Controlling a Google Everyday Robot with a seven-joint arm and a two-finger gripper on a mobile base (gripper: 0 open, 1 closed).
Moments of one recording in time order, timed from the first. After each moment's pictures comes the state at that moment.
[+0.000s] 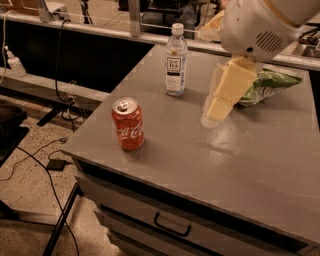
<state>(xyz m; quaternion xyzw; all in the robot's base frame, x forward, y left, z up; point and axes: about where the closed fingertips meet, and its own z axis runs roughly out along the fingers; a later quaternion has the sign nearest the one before) 0.465 -0.080 1.016 -0.68 0.68 0.04 0.27</state>
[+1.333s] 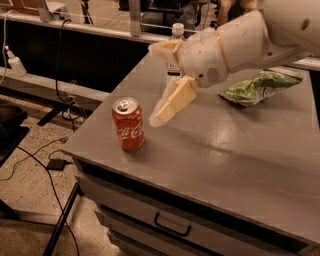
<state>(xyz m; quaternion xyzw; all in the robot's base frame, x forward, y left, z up) 0.507 0.019 0.975 -0.65 0.56 0.28 0.43</state>
